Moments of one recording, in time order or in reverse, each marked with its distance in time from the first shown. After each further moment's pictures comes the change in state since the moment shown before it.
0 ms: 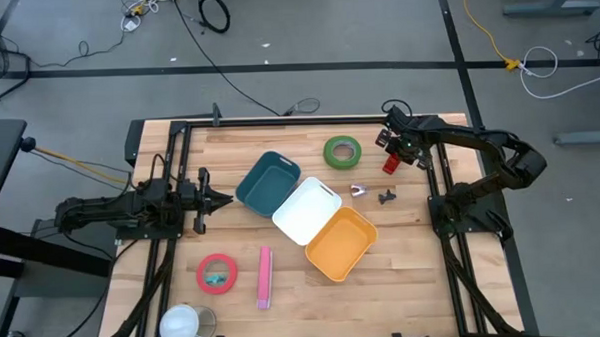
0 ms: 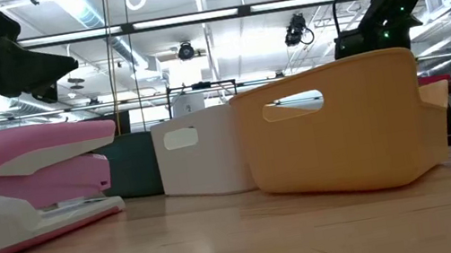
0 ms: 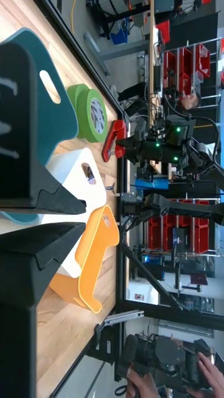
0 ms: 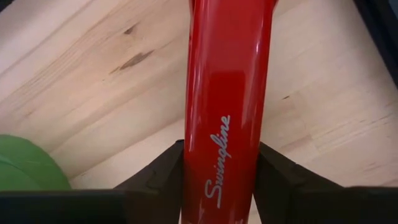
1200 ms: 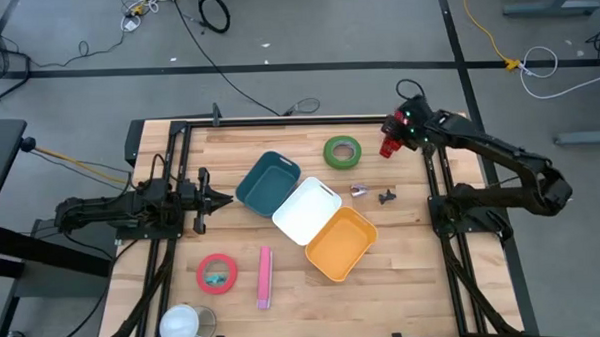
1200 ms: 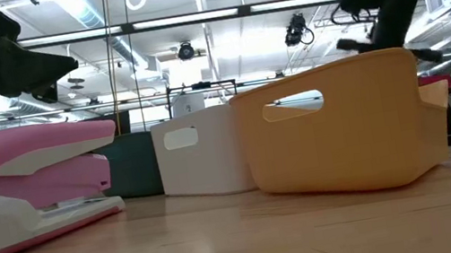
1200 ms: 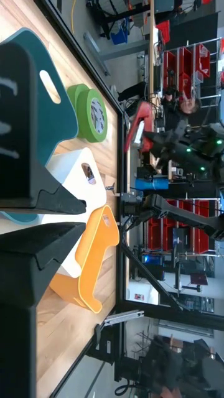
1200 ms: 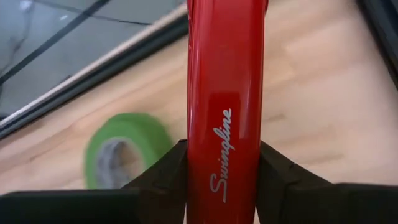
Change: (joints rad) left arm 0.000 0.000 0.000 0.000 0.000 0.000; right arm 0.031 -0.309 0.080 -0.026 -0.001 -0.155
